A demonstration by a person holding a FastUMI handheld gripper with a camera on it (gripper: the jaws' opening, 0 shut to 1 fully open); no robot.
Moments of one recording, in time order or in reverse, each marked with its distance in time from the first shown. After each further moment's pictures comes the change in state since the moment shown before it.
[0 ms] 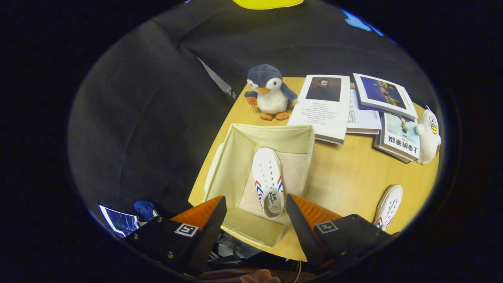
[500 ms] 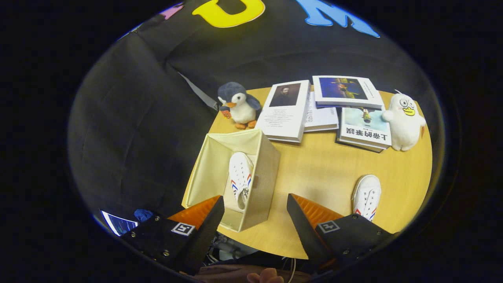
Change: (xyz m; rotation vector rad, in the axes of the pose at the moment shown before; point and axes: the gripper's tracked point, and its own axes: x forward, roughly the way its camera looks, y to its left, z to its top) arm -0.063 -0.080 -0.022 0.100 -0.089 -0.057
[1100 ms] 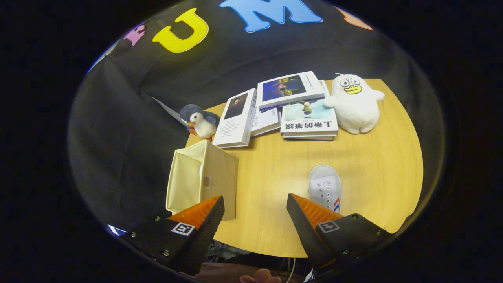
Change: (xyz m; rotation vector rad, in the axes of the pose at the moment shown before) arm -0.062 -0.123 -0.020 0.162 -0.092 -0.098
